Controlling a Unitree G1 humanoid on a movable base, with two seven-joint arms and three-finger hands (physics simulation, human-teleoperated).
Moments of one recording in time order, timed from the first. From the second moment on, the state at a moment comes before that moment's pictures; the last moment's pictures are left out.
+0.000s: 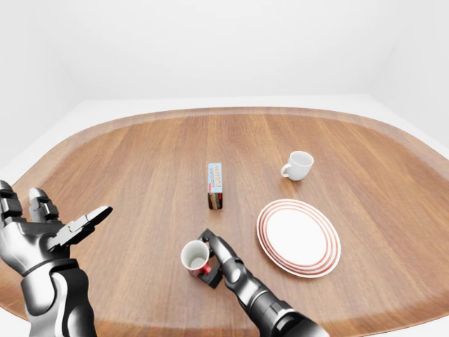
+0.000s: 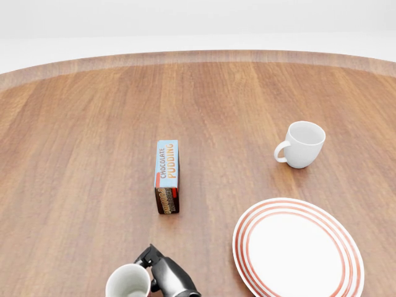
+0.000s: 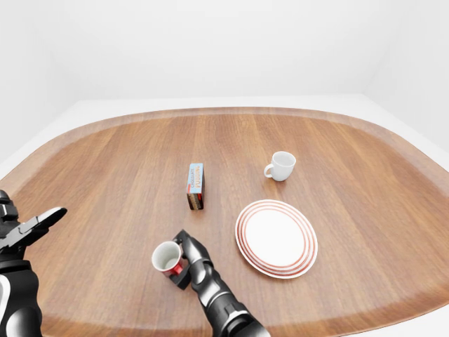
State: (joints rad) left arm 0.06 0.12 0.55 -0.40 -0.44 0.09 0.20; right arm -0.39 0.31 0.21 1.11 -0.59 -0.09 -0.15
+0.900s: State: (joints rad) left arm 0.06 0.12 0.55 -0.41 -0.42 0.09 0.20; right arm -0.53 -0.31 -0.17 1.01 -0.07 -0.09 0.13
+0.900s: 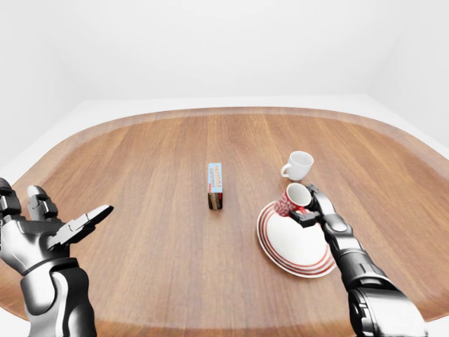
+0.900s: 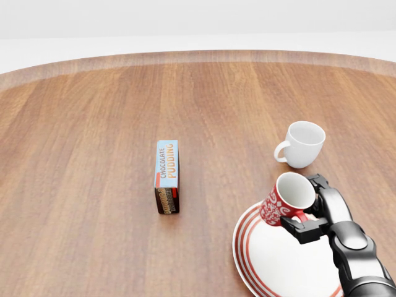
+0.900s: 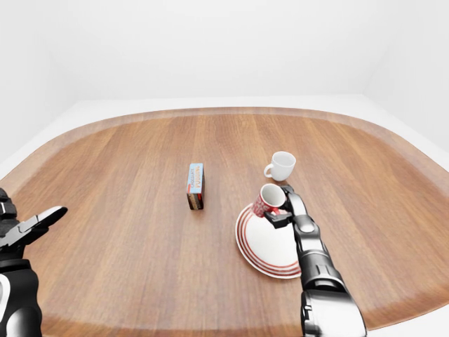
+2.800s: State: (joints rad) left arm 0.06 0.12 0.54 -0.42 -0.41 0.09 0.20; right arm -0.53 -0.40 -0.16 1.30 -0.16 -0.09 -0.03
